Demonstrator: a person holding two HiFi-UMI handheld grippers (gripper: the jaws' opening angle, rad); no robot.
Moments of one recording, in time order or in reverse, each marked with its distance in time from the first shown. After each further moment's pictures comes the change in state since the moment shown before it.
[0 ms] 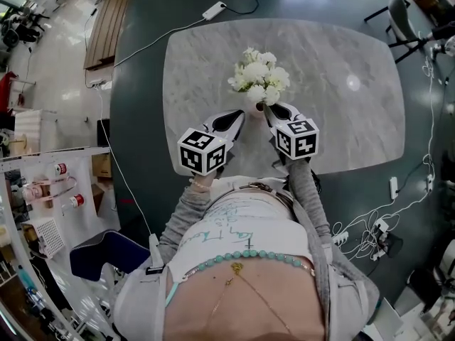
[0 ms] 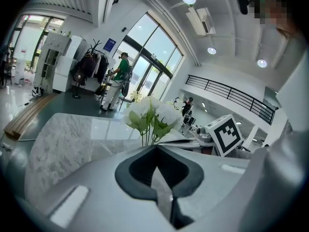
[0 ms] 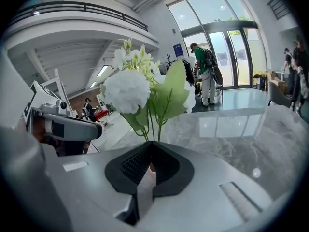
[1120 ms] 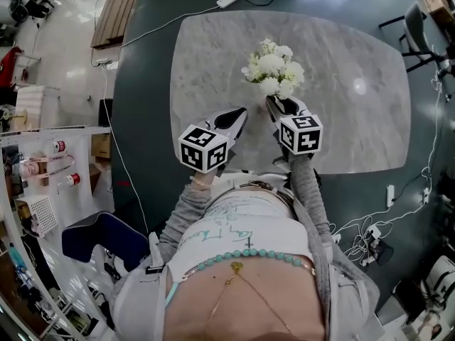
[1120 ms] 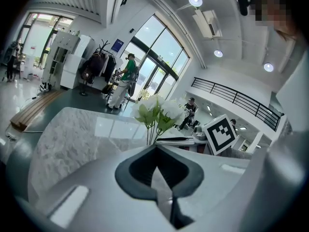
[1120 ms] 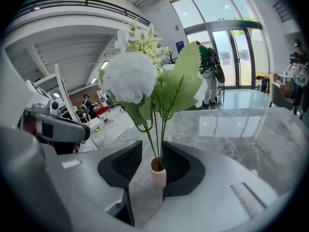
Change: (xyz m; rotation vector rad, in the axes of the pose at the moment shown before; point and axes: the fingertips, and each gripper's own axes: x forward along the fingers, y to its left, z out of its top) left arm -0.021 0.006 -0.019 -0.061 -0.017 0.048; right arm 0.013 0.005 -0.010 -0.028 0.037 -0.004
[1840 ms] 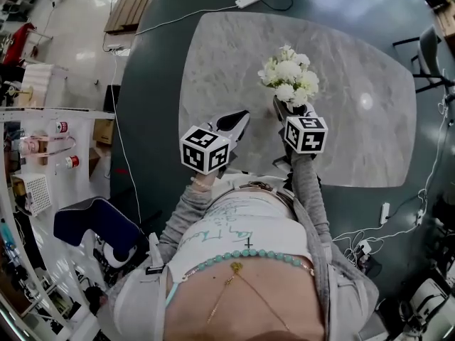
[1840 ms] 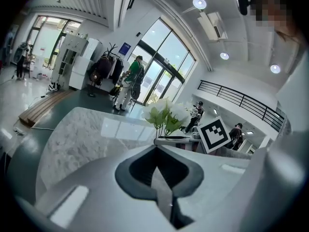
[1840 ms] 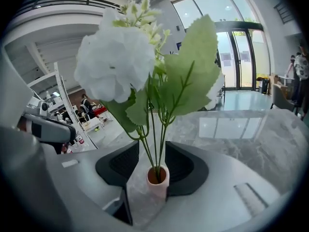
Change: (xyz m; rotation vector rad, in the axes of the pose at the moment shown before) left arm -0.017 0.019 -0.001 -0.046 -0.032 0.071; right arm 0.026 -0.005 0.009 -0.012 -0.004 -0.002
